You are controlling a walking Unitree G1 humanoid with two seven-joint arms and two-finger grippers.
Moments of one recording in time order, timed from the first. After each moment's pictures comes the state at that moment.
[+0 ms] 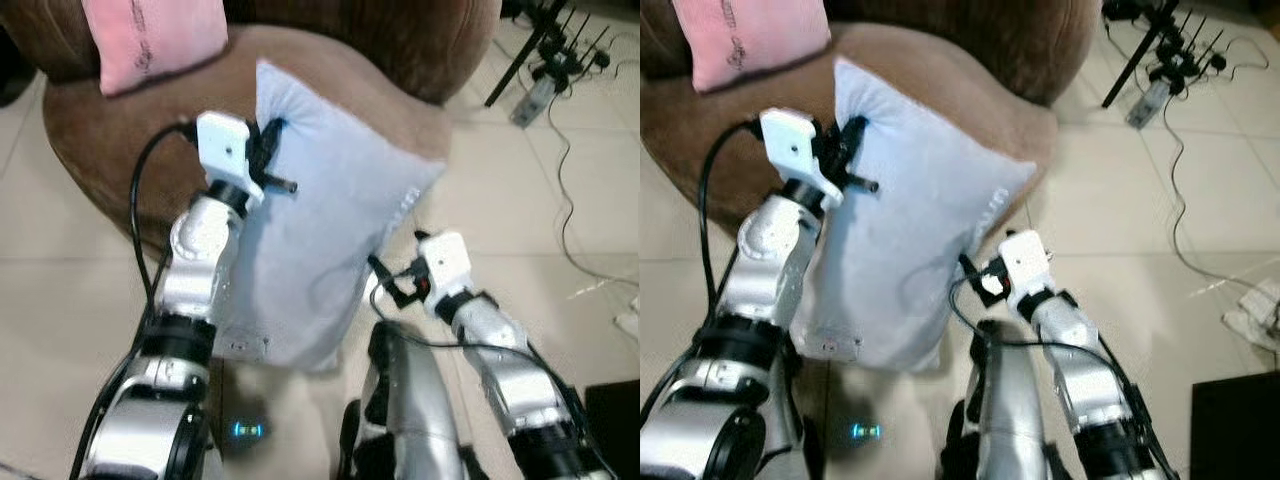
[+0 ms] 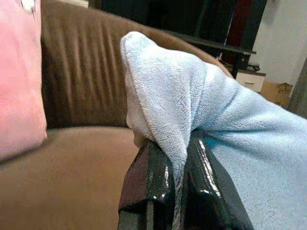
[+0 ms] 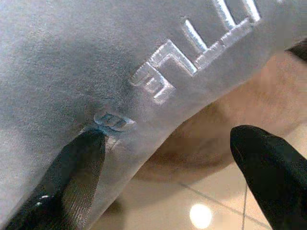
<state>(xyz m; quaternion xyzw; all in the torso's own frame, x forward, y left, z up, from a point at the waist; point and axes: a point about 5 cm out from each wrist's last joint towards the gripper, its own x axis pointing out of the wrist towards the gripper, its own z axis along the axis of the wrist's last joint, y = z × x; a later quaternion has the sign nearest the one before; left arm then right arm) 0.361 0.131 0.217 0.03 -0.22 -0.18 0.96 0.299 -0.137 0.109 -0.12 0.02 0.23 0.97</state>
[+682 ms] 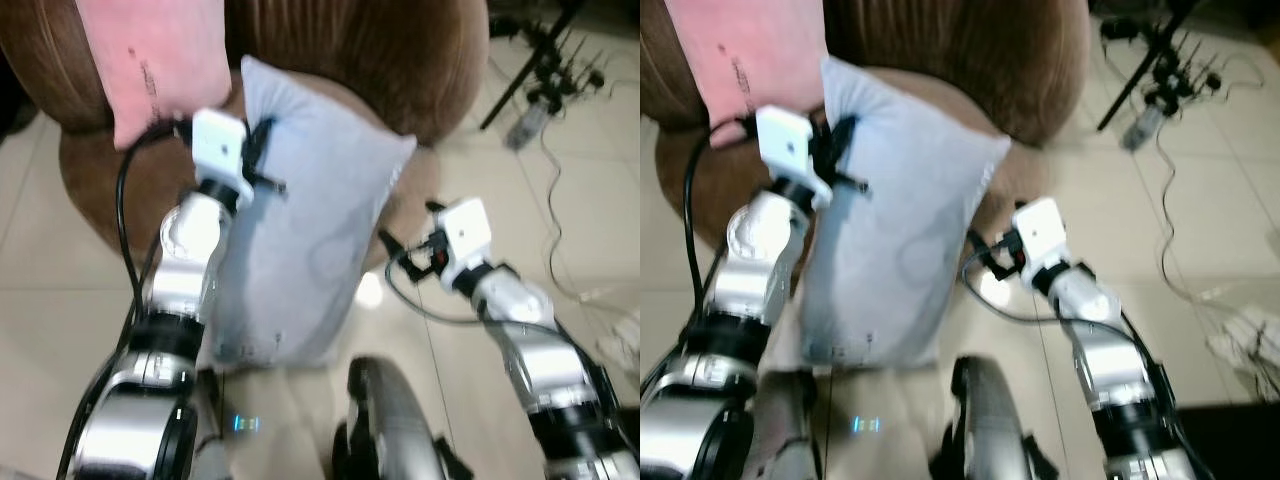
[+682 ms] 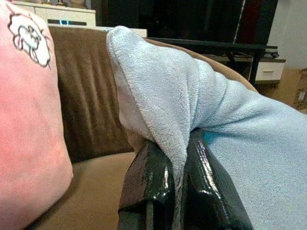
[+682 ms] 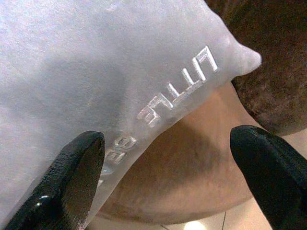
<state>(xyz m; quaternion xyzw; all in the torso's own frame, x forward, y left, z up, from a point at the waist) 0.364 0.140 0.214 0.09 -0.21 -0.16 0.96 0.309 -0.149 0.142 -0.13 0.00 0.24 0.96</state>
